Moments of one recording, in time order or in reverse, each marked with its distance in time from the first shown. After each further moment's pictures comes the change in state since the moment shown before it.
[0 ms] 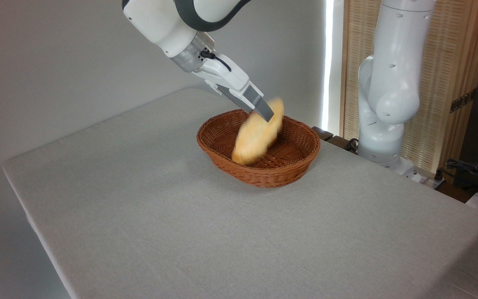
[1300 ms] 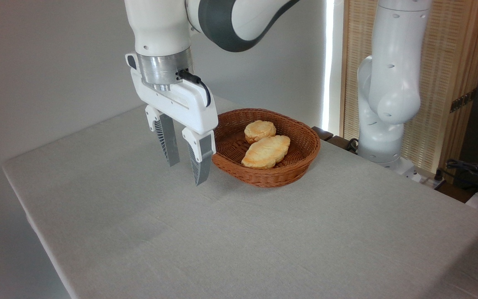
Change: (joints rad) arm 0.023 0.045 0.232 0.037 0.033 0.669 0.128
